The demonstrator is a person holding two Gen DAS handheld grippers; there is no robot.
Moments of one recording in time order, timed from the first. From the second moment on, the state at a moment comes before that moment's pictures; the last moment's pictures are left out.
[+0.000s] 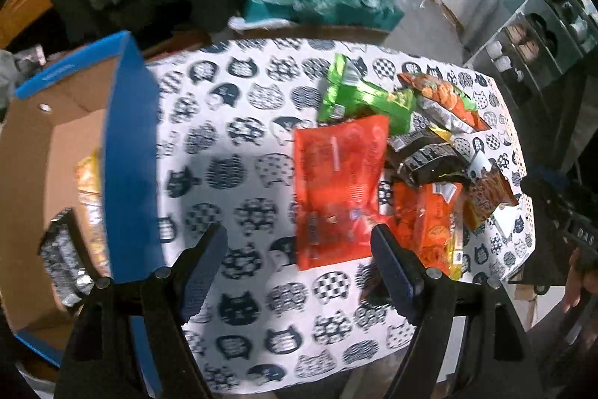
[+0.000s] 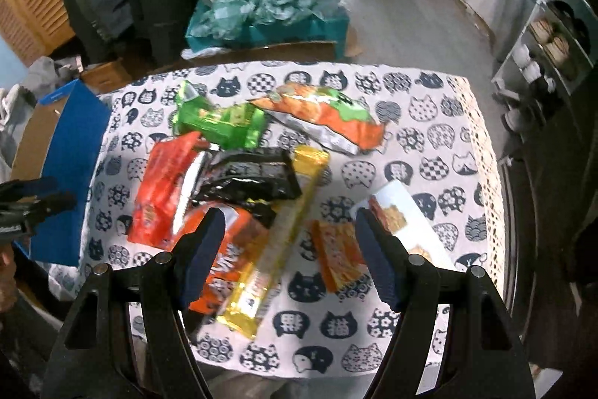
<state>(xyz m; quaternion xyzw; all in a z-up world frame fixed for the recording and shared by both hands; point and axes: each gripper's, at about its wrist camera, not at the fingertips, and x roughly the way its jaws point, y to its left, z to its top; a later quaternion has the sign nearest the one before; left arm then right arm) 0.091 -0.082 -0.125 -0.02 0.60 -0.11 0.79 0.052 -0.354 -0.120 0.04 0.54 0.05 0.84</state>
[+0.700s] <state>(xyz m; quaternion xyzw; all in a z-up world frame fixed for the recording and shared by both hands) 0.141 -0.129 -0.199 -0.08 0.65 -0.12 0.75 0.052 -0.414 -0.197 0.09 0.59 0.01 0.80</state>
